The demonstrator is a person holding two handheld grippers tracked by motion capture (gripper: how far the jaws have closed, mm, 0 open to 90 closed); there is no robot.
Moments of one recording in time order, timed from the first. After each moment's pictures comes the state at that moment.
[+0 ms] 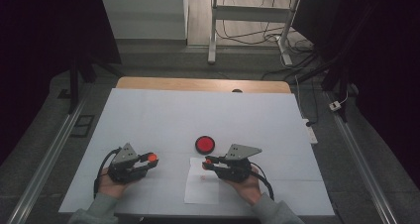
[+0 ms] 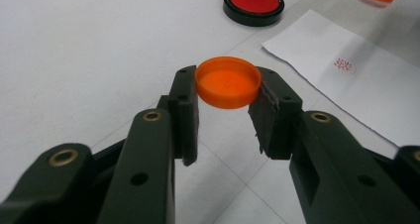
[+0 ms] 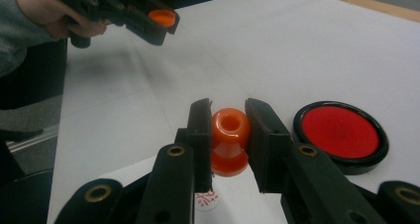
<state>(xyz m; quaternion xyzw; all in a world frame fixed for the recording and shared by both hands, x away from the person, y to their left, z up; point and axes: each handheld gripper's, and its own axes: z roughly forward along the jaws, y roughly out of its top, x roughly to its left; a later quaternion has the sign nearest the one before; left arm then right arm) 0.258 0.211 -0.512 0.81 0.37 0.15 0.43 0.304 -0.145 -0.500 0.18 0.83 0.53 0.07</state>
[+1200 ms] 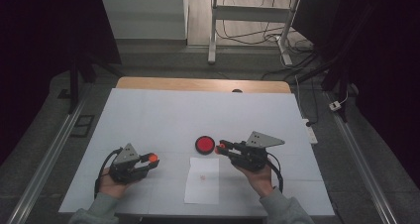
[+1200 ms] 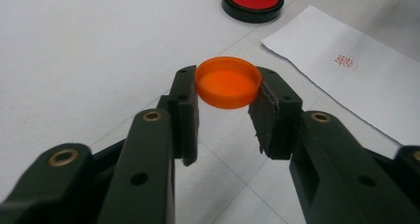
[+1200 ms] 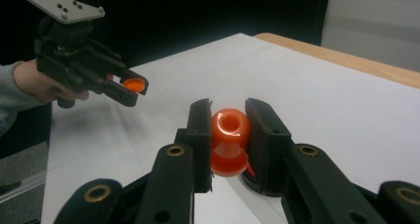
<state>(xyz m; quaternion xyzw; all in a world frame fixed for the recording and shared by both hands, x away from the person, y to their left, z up) 0.259 0.209 -0.514 0.81 0.37 0.15 0.43 0.318 -0.180 -0.463 0.22 0.78 0.58 0.10</state>
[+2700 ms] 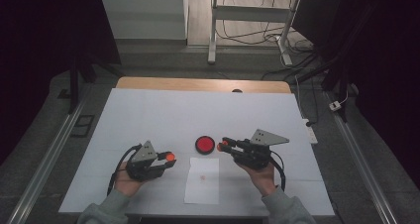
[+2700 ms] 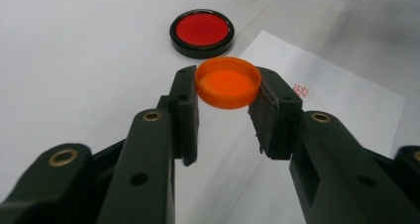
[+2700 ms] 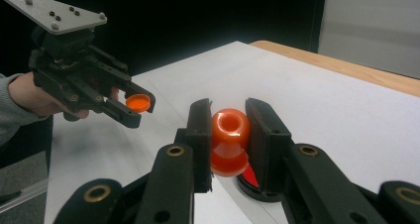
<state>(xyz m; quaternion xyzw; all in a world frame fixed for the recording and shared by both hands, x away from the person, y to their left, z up) 0.269 0.164 -0.497 0.84 0.30 0.14 0.44 0.319 -0.186 -0.456 0.23 0.77 0.59 0.10</state>
